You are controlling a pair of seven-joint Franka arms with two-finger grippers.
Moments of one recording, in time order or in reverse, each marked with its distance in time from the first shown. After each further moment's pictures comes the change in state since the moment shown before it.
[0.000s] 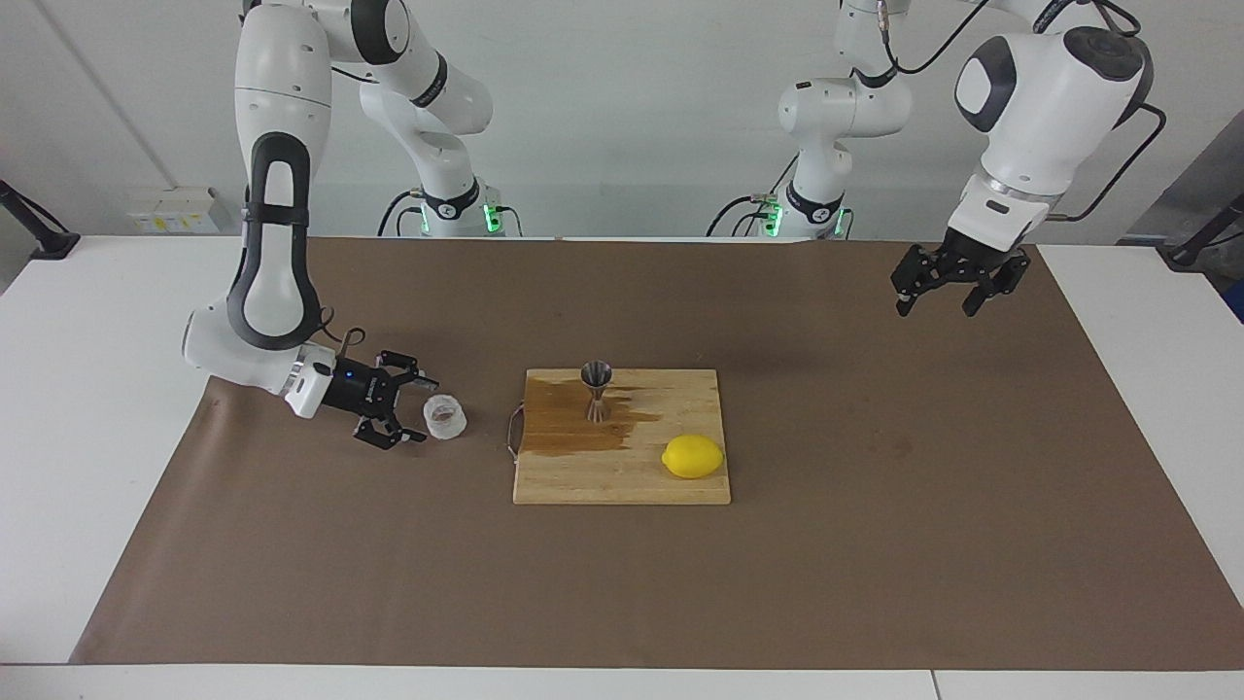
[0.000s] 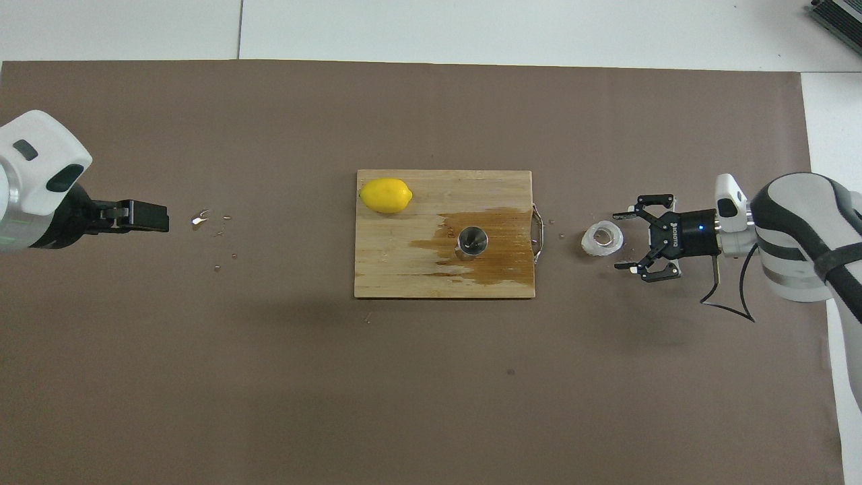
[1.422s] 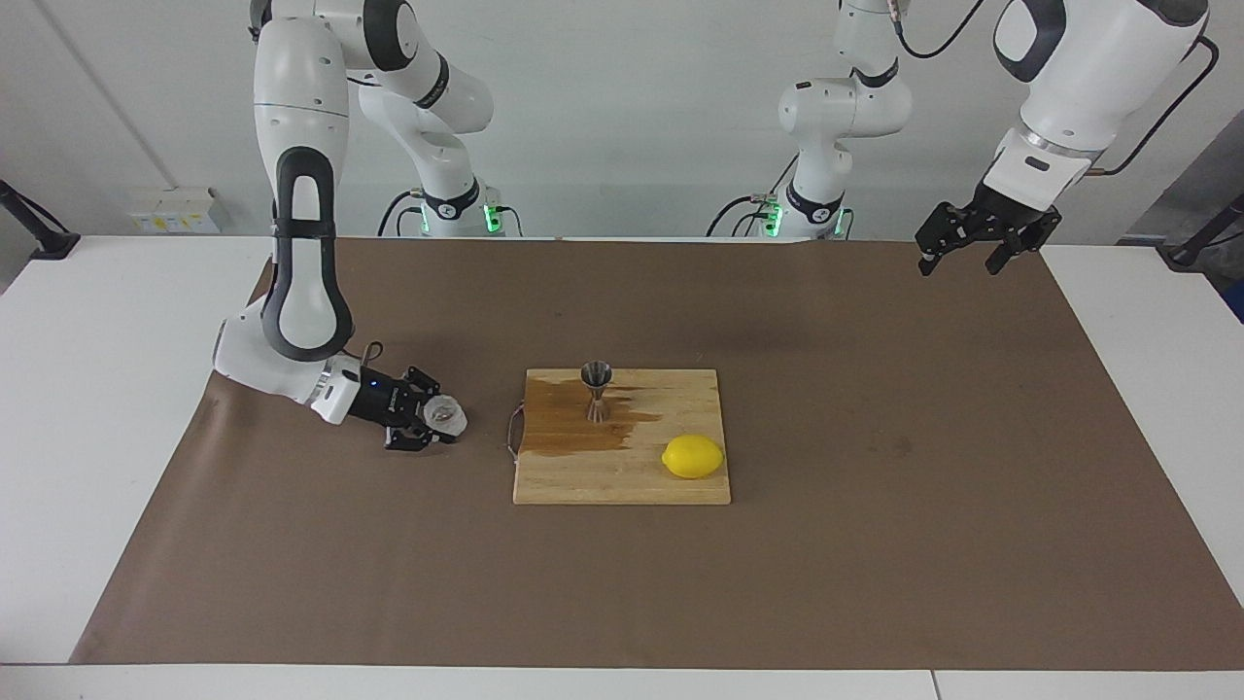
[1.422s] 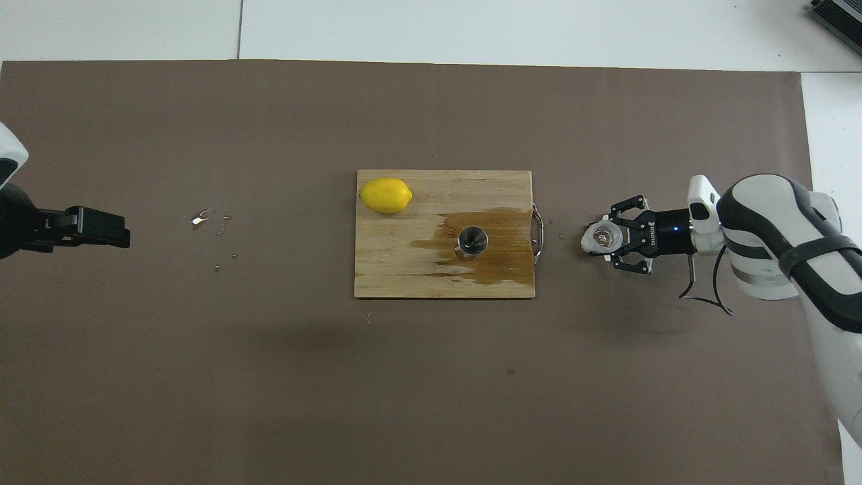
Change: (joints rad) left arm 0.000 -0.008 0.026 0.103 0.002 -0.172 -0.002; right arm 0.046 0.030 0.000 -0.009 0.041 0.070 -0.097
